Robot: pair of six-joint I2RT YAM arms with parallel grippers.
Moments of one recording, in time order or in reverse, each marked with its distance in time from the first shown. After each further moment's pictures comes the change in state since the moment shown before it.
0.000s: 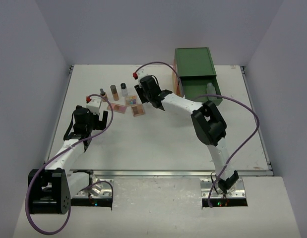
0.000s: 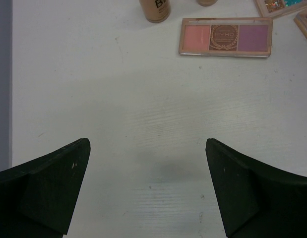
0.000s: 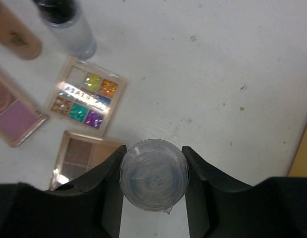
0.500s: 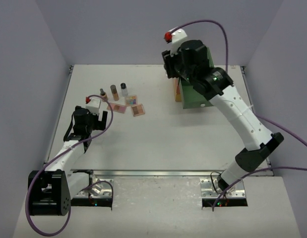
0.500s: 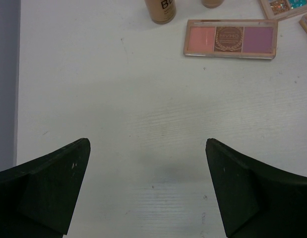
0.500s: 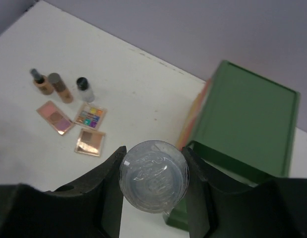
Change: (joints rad) left arm 0.000 -0.015 -0.015 0.017 -0.019 0.000; right arm -0.051 -0.619 0.228 -0.599 0.007 -0.084
